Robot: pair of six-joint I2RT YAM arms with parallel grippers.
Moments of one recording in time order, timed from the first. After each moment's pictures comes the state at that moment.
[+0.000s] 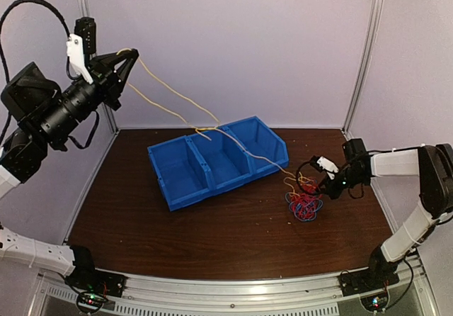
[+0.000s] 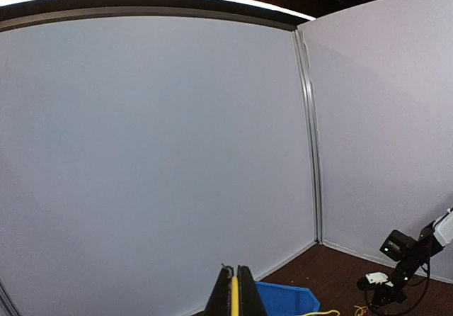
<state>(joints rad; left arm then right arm) -0.98 0.97 1.26 0.03 -0.31 0.23 0.11 1.55 0.79 -0.30 -0.44 -0.59</state>
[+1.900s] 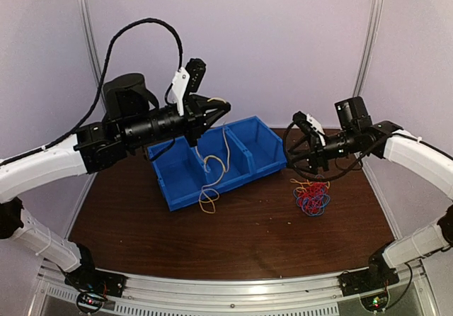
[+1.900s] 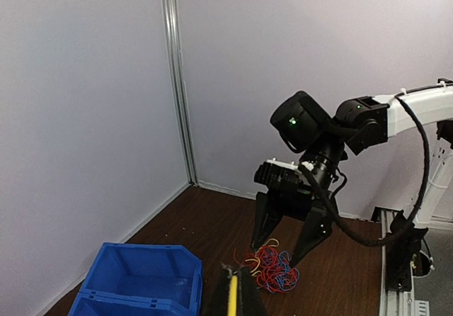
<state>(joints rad) -0.98 1.33 1.28 0.08 0.15 0.07 0.39 1.29 1.11 -0.54 -0.78 -0.46</state>
